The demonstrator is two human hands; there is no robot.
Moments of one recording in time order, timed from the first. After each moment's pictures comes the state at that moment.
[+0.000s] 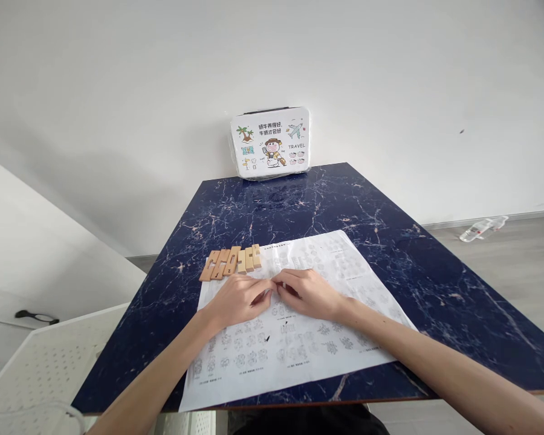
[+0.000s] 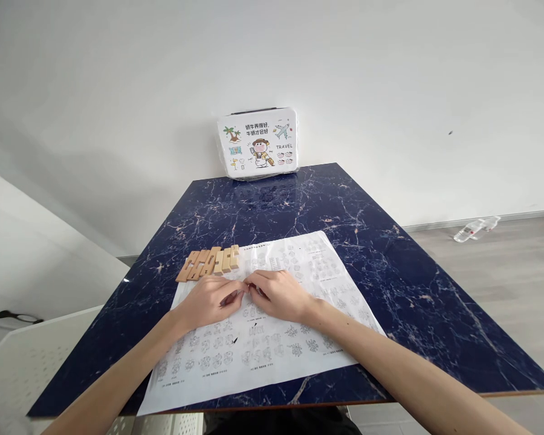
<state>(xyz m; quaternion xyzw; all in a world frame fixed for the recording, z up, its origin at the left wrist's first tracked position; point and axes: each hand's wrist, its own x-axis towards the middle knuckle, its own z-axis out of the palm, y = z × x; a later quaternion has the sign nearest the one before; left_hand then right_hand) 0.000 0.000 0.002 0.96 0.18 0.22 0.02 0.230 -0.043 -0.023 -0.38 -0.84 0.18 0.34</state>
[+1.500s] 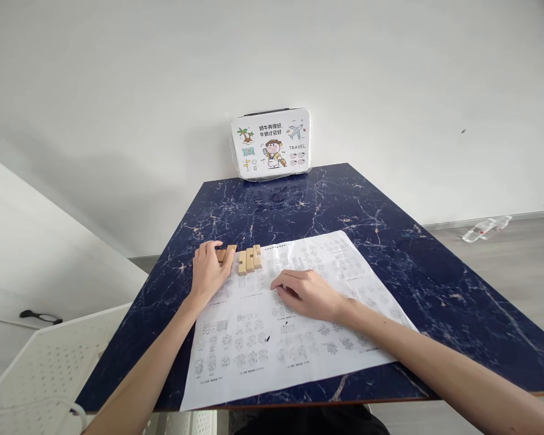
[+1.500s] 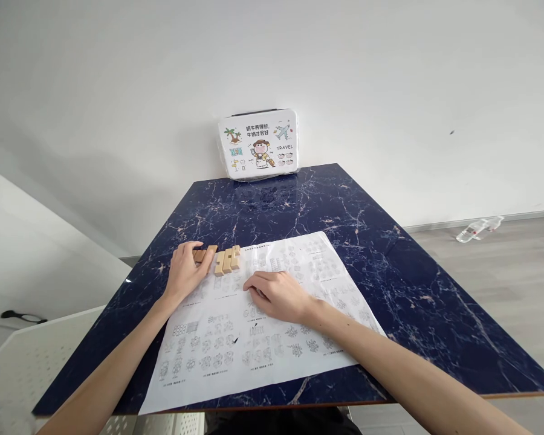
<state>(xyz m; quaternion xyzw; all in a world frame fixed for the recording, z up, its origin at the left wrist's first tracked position) -0.047 0.065 -0.017 0.77 0.58 0.28 -0.03 0.231 -0.047 -0.017 -0.38 -0.84 0.19 0.34</state>
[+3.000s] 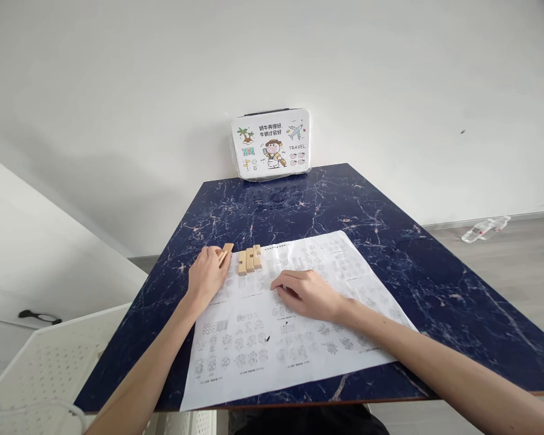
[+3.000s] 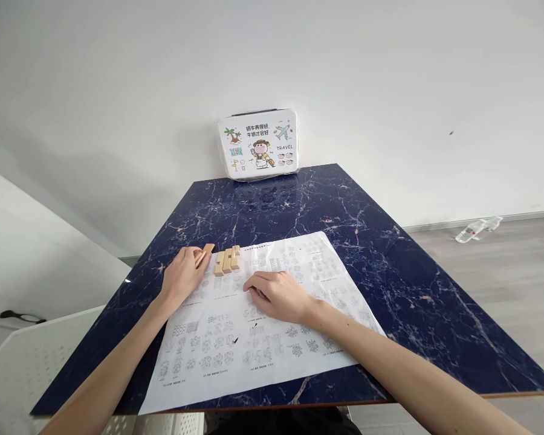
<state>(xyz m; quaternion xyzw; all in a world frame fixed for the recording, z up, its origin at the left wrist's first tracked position) -0.042 0.054 -0.002 0.75 0.64 0.14 -0.06 0.231 -0.047 -0.015 -0.38 -0.84 0.21 0.33</state>
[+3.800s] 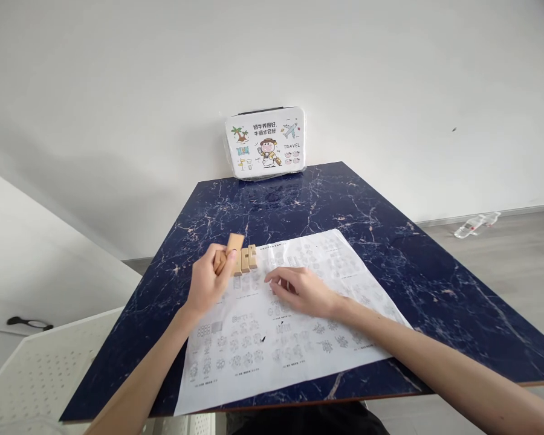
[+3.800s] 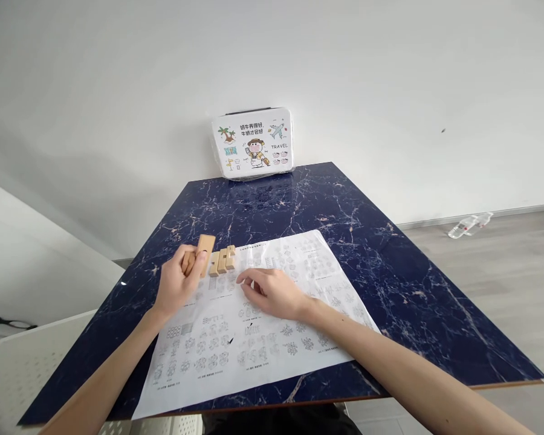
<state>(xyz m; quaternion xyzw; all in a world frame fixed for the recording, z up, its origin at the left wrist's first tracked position) -0.016 0.016 0.030 0.79 0.46 0.40 0.10 0.231 -0.045 -0.013 -0.39 -0.78 0.30 0.38</state>
